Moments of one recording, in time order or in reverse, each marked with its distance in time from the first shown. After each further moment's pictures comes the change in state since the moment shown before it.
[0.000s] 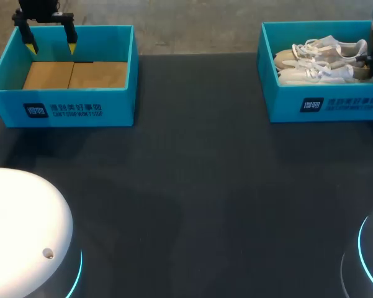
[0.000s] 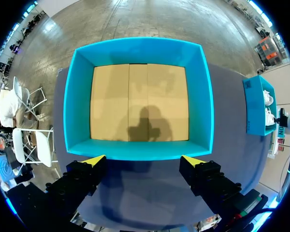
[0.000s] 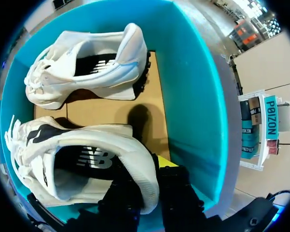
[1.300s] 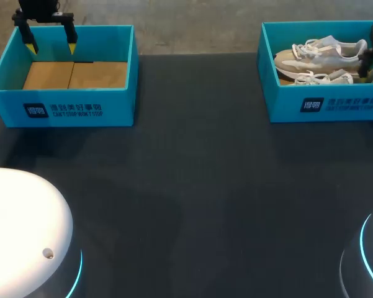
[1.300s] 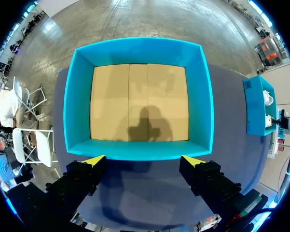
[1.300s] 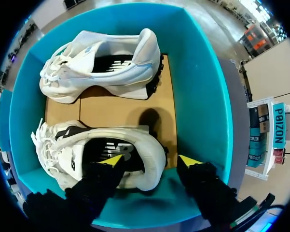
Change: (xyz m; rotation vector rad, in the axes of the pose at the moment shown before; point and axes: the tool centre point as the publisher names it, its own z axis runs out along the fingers) left arm 0.000 0.000 0.000 0.000 0.000 0.000; right arm 0.009 -0.004 -0.001 -0.038 0.092 -0.065
